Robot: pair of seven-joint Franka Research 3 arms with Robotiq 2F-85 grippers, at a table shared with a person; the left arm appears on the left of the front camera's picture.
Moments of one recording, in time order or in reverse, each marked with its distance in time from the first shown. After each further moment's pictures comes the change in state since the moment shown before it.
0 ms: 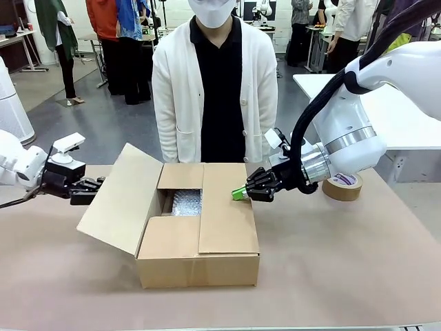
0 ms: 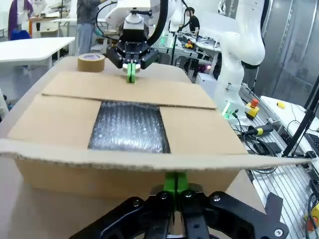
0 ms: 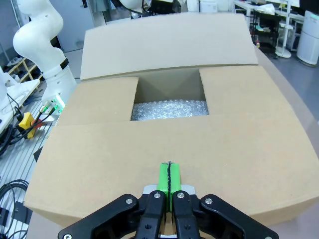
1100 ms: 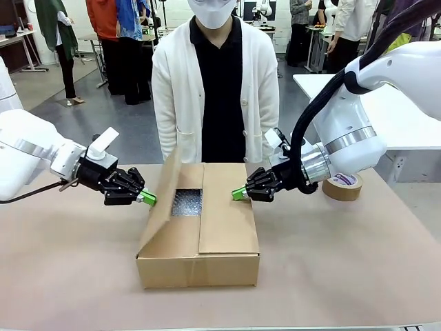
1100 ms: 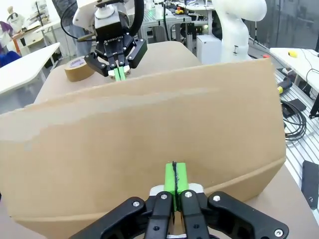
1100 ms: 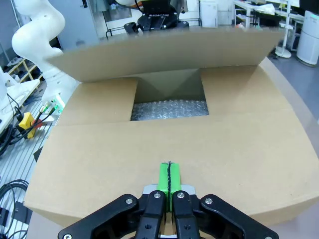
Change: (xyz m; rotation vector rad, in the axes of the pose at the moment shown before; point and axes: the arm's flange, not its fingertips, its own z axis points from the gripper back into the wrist) left arm 0.043 0.010 -0.070 0.009 0.180 -0.274; right arm 0.000 0.000 0.000 0.000 0.000 0.000
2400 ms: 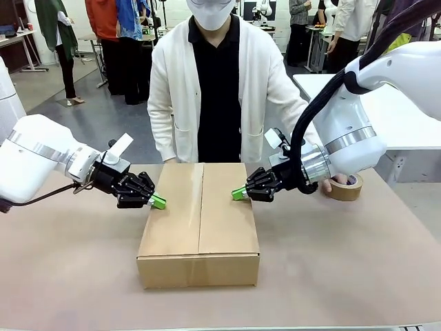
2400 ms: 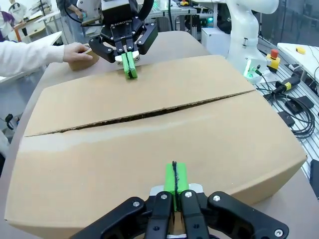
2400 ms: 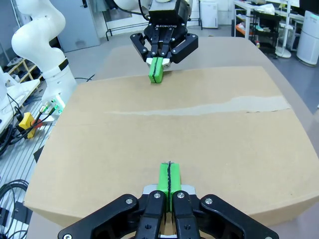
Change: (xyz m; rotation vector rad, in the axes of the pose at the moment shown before) left arm -0.007 0.015 -0.020 0.017 0.038 0.026; right arm 0.000 0.000 0.000 0.000 0.000 0.000
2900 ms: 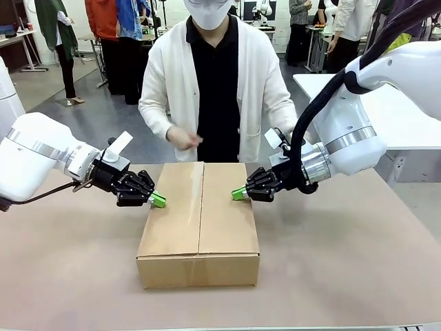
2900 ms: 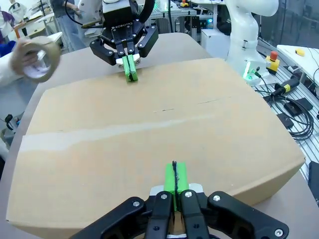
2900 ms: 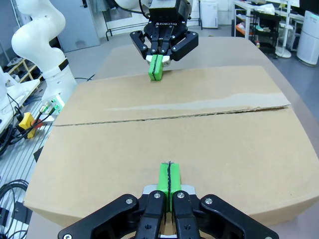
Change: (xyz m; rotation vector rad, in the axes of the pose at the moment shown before) left arm 0.004 0.000 0.002 -0.003 -0.007 0.005; right arm 0.000 0.000 0.000 0.000 0.000 0.000
